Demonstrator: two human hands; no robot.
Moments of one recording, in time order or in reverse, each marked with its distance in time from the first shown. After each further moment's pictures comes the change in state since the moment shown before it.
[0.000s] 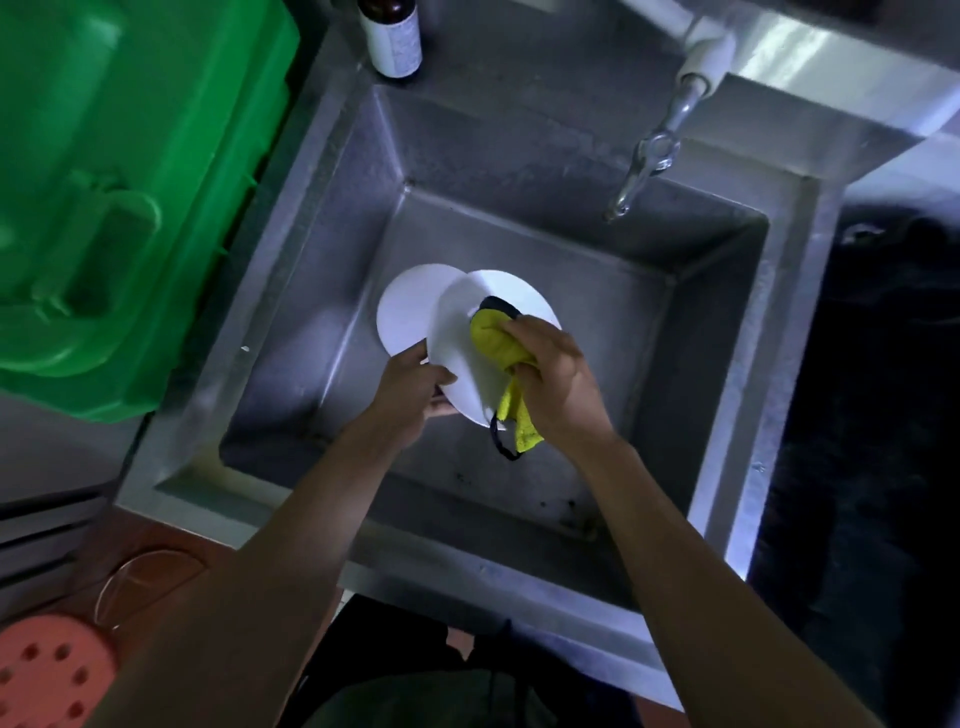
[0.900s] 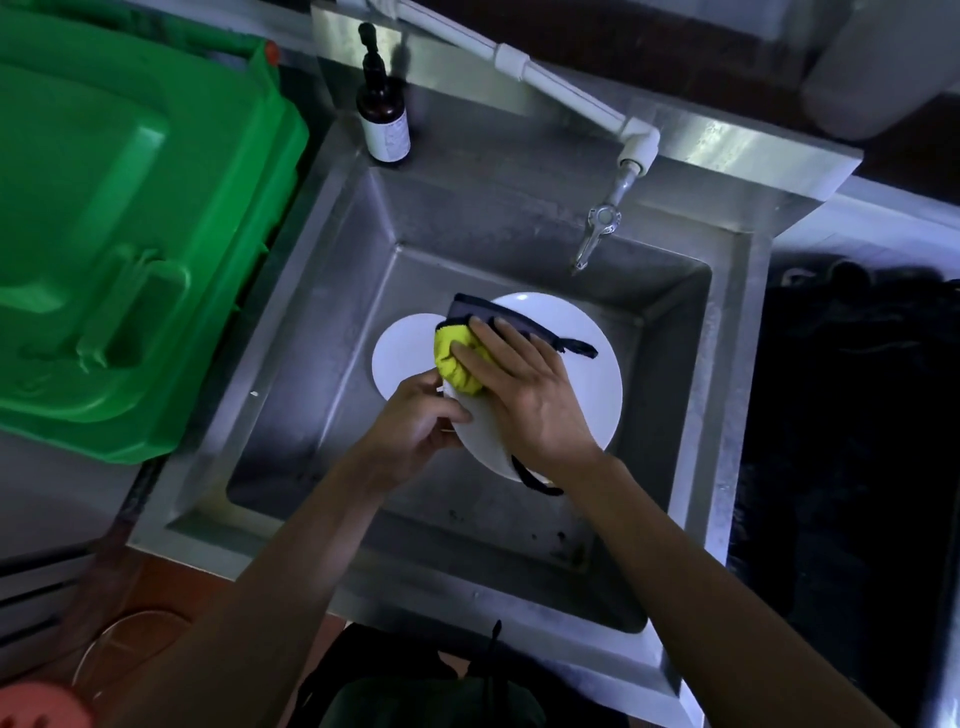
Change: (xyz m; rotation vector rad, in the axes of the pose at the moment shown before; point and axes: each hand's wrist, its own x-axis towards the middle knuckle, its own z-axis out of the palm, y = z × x) left_hand -0.063 0.043 0.025 0.022 -0.347 0.141; right_hand -0.009 -0.037 -0.034 -0.437 0.028 -0.428
